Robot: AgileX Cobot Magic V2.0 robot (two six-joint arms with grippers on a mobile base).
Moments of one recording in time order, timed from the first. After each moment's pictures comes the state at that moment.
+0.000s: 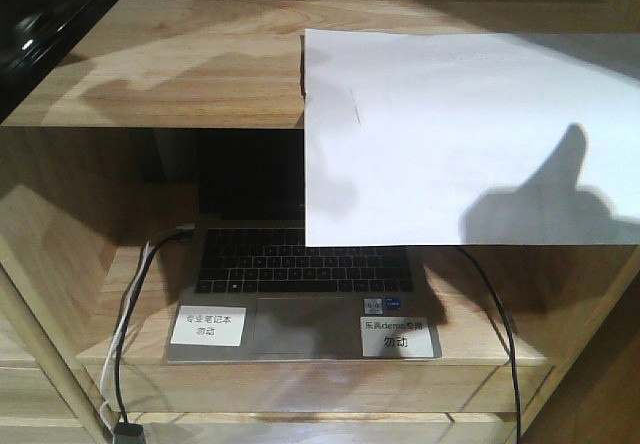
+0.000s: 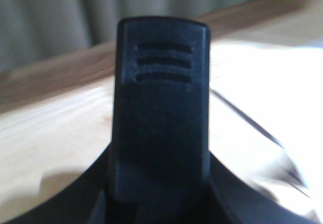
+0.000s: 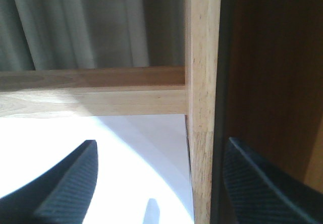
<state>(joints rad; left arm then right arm) -0.42 0.99 -1.35 -0.15 0.73 0.18 0.03 0.67 -1.10 0.00 0.66 0.06</state>
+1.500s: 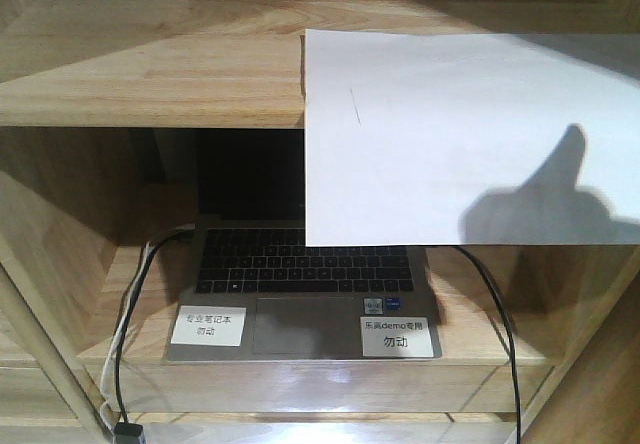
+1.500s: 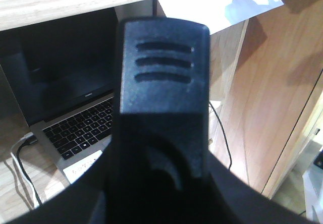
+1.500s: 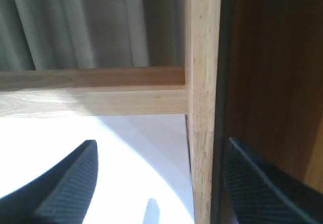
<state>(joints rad) -0.42 0.24 -0.80 -0.38 0.98 0.24 0.03 0.67 -1.10 0.00 0.66 0.06</state>
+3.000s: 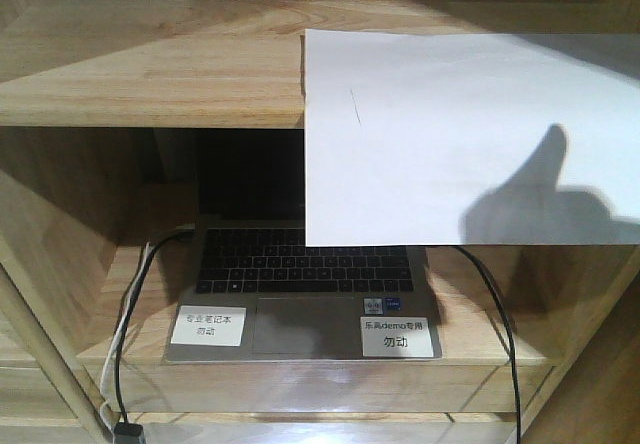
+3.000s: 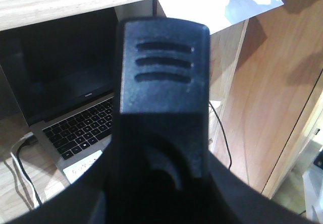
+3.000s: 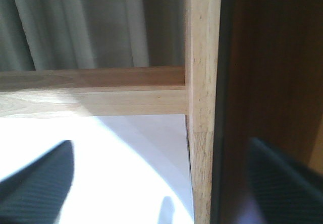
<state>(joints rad) -0.42 0.24 -0.80 -0.38 0.98 0.24 0.03 0.67 -1.10 0.00 0.66 0.06</state>
